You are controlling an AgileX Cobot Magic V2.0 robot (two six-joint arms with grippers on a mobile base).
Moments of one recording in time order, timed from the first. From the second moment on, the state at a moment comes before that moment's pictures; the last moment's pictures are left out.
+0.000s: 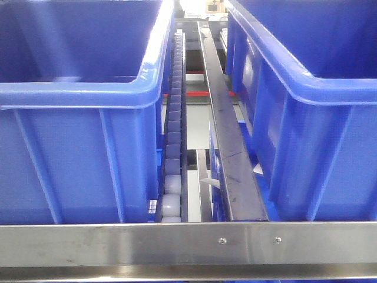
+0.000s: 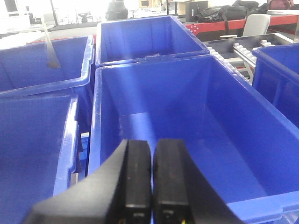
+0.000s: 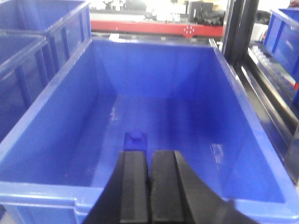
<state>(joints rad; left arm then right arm) -0.31 0.13 -0.75 0.24 0.77 -0.13 0.12 -0.01 -0.45 -0.13 0.57 0.13</state>
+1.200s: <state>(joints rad) -0.03 0.00 0.01 0.05 0.06 -0.13 0.12 -0.01 -0.45 -0.13 0.57 0.13</state>
